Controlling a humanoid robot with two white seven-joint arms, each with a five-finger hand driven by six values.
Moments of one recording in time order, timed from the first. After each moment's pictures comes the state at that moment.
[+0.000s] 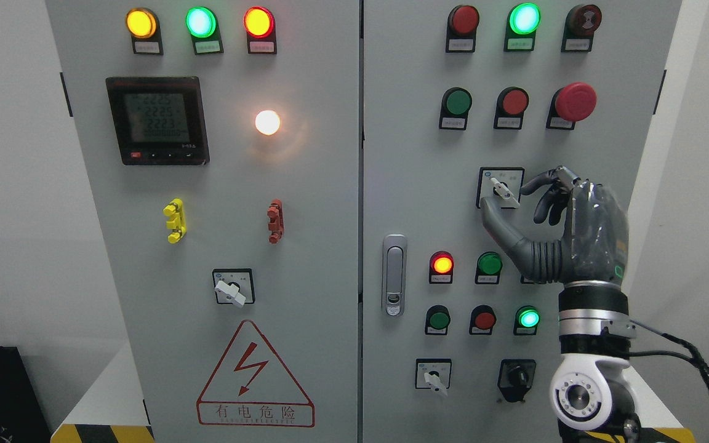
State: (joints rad) left arm 0.00 -0.09 0.00 0.00 0.00 -0.11 0.06; right arm -0.67 0.09 -0.01 -1.80 0.87 0.22 -0.04
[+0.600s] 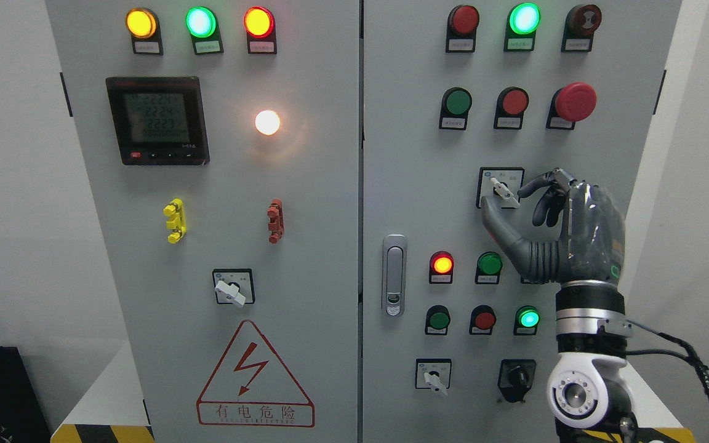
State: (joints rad) left arm 0.00 -0.09 0.00 0.00 0.00 -0.11 0.06; right arm -0.68 0.09 0.00 -1.79 0.87 0.23 -0.04
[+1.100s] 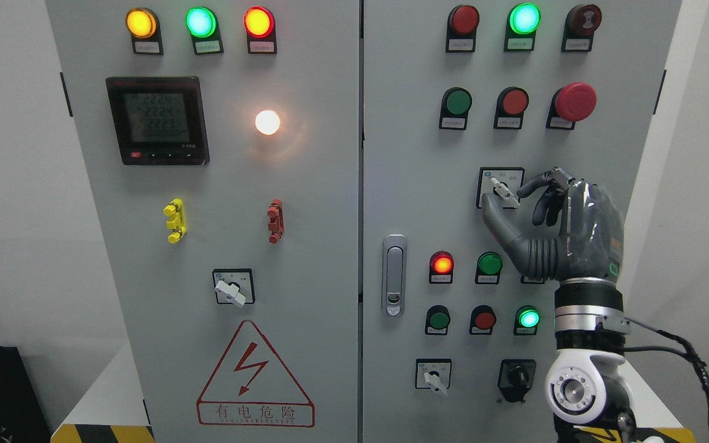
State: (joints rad) left arm 0.00 -0.09 0.00 0.00 0.00 -0.11 0.06; right arm -0.69 0.09 0.00 -1.78 0.87 0.25 -0.04
